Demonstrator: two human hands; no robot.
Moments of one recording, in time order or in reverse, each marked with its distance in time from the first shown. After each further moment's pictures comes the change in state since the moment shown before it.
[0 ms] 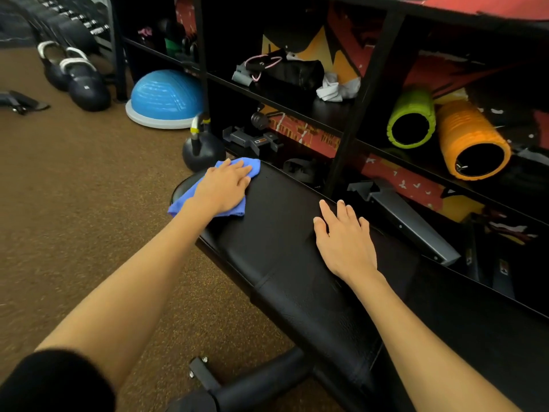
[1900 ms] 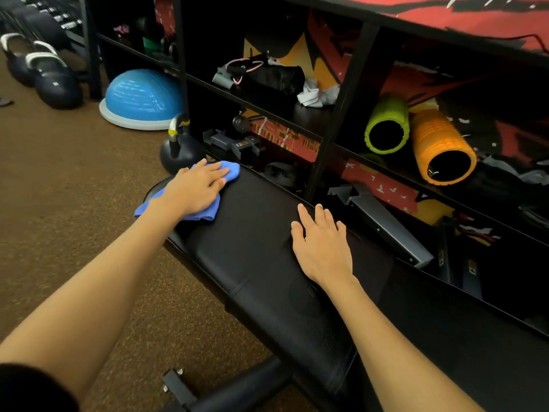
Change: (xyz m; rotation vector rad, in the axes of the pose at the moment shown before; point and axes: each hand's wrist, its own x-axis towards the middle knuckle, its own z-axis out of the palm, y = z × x) left_hand 0.014 -0.019 0.008 -0.049 -0.015 0.030; right_hand -0.001 -0.002 0.001 -0.007 -0.005 0.004
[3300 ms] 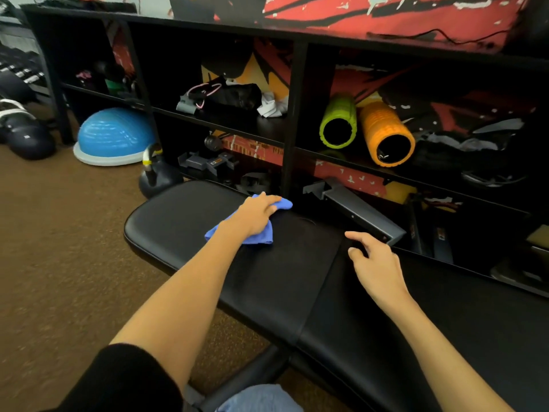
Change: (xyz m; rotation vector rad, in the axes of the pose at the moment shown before) left_hand -0.016 0.170 0.018 -0.317 -0.212 0.128; right_hand -0.115 0.089 -0.075 0.710 0.155 0.412
